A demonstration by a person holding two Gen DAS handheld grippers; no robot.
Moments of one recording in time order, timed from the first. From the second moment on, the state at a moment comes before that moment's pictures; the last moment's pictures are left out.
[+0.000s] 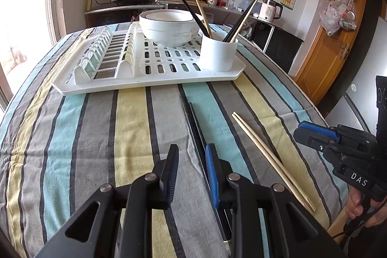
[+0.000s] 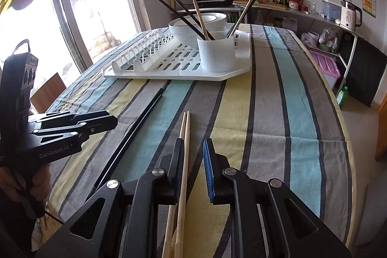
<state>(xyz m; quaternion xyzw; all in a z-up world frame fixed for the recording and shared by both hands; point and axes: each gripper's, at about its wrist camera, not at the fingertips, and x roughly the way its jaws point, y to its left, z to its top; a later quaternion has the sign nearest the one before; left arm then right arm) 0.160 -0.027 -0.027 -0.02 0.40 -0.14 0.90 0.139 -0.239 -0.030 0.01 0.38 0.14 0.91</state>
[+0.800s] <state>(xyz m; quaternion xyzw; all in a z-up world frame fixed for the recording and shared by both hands) 0.186 -0.031 -0.043 -0.02 0.44 -0.14 0.89 0.166 -0.219 -0.052 -0.06 0.43 0.15 0.89</state>
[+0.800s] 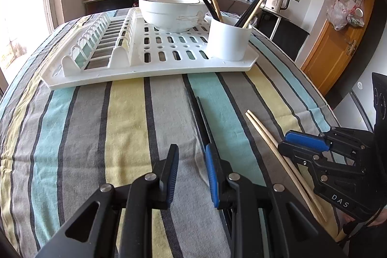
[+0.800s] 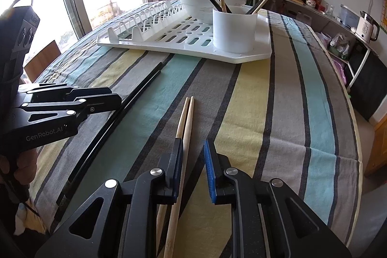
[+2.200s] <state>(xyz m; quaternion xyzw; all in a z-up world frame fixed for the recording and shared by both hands) 0.196 -0.036 -0.044 -0.01 0.45 -0.14 0.88 0.179 -0.229 -0.054 -0.05 0.44 0.09 0.89</state>
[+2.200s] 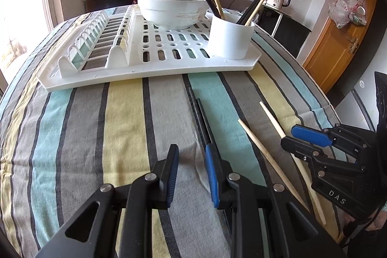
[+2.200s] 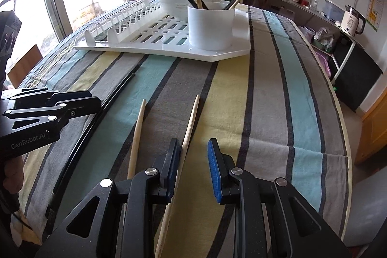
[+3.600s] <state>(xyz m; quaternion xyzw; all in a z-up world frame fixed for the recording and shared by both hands) 0.239 -0.025 -0.048 -0.02 0.47 -0.06 0.88 0.225 -0.233 -0.053 -0.04 0.46 0.09 0.88</state>
